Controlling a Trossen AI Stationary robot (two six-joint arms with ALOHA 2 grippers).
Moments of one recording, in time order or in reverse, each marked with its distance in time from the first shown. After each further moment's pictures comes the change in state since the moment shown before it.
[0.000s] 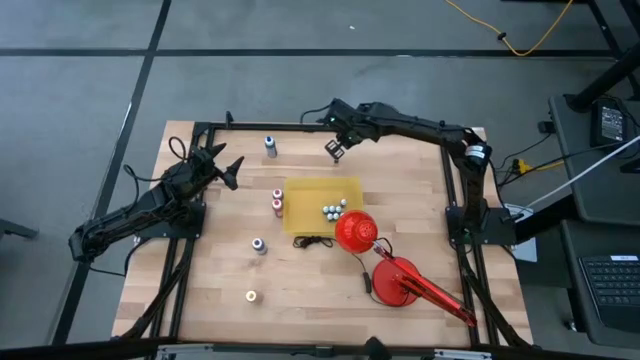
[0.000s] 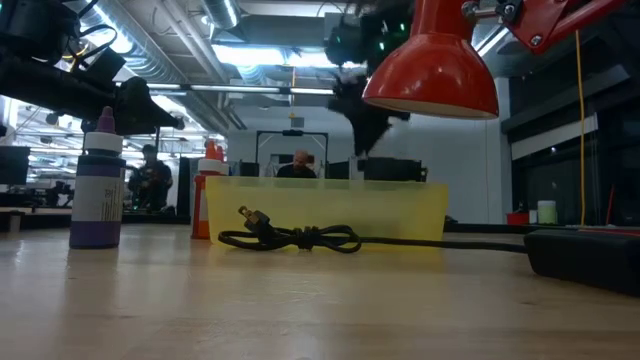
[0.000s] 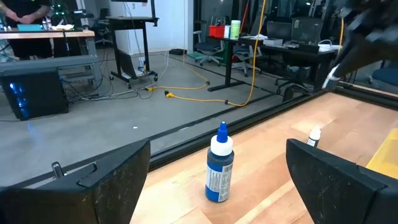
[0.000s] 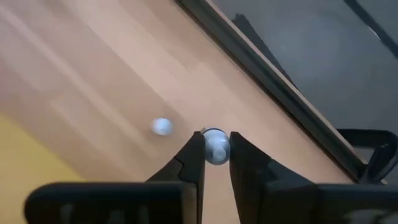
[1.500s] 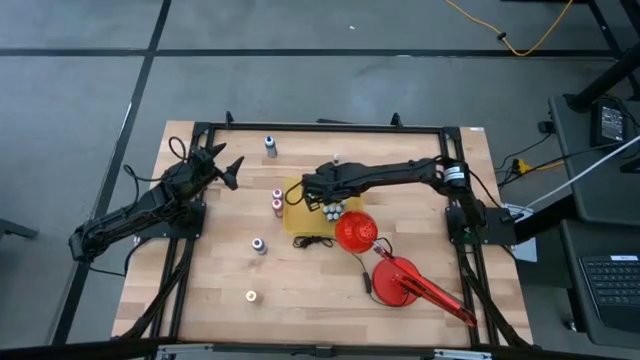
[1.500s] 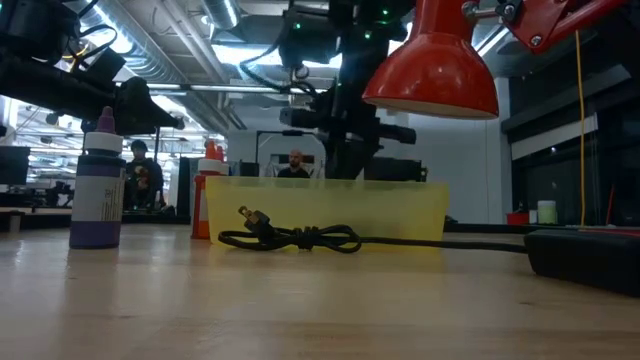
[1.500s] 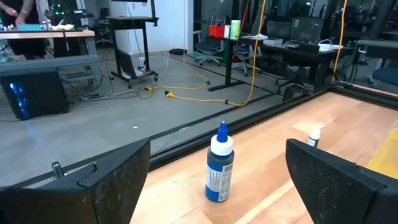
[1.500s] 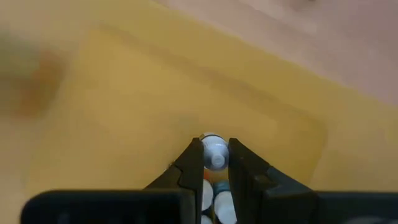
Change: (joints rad) left arm 0.000 0.000 0.000 -0.001 0.000 0.000; right arm 0.365 0.139 -0.054 0.002 0.000 0.740
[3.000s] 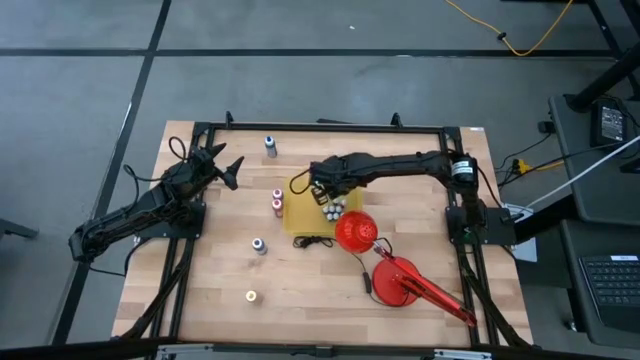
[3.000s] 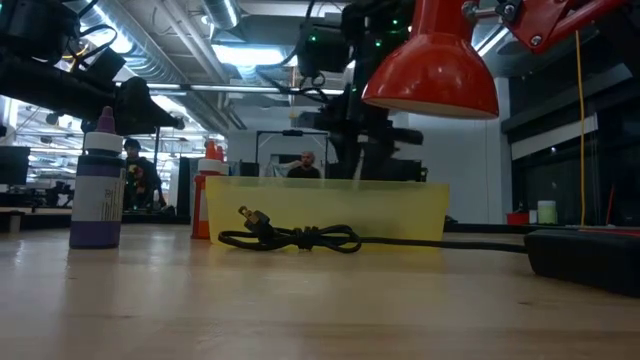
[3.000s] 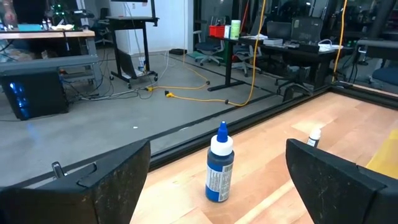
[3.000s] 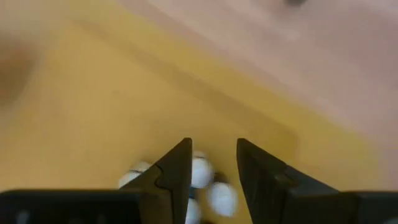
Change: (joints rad) left arm 0.000 0.000 0.000 0.000 0.000 0.000; right arm -0.074 -0.068 -0.082 0.017 -0.056 -0.157
